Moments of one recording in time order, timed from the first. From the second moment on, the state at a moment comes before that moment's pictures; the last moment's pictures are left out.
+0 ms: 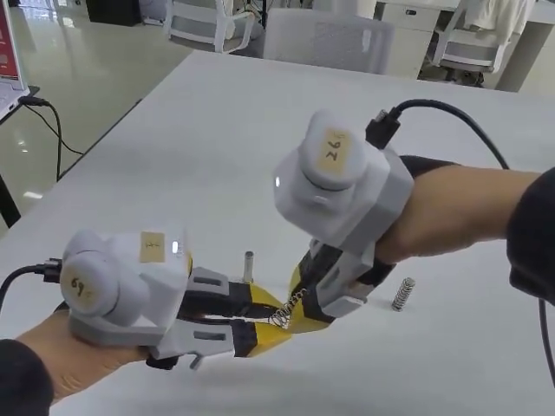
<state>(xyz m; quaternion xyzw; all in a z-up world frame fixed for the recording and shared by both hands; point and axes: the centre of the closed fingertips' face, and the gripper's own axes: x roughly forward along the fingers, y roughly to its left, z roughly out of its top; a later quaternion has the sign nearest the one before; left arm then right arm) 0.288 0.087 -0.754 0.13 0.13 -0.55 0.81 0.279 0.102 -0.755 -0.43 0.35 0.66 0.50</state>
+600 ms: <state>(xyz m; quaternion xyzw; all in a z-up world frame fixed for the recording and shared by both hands) 0.289 0.085 -0.754 0.11 0.13 -0.55 0.82 0.277 0.108 -0.748 -0.43 0.34 0.67 0.50</state>
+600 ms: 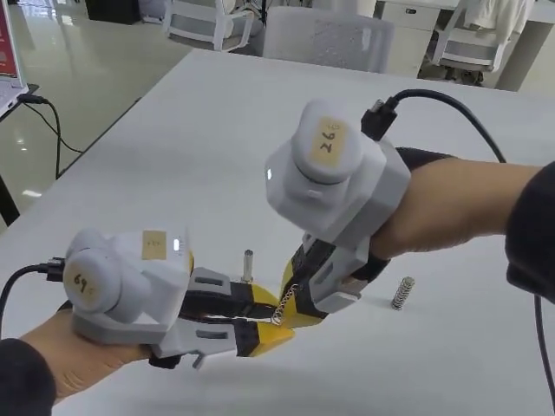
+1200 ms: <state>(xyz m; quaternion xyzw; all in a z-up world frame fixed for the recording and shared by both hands) 0.289 0.084 -0.756 0.10 0.14 -0.55 0.82 0.276 0.113 -0.746 -0.43 0.34 0.67 0.50</state>
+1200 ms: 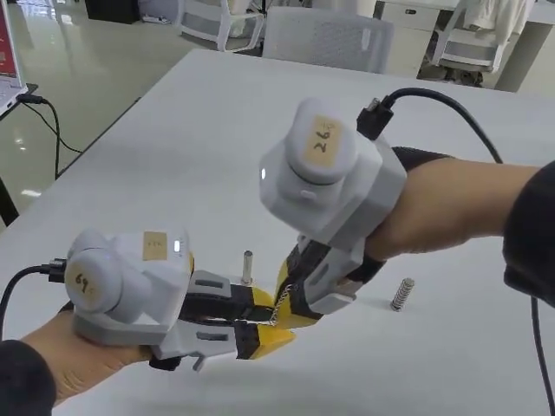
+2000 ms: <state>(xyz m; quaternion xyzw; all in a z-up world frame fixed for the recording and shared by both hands) 0.295 0.095 -0.760 0.09 0.15 -0.54 0.83 0.299 0.099 -0.747 -0.43 0.35 0.65 0.52</state>
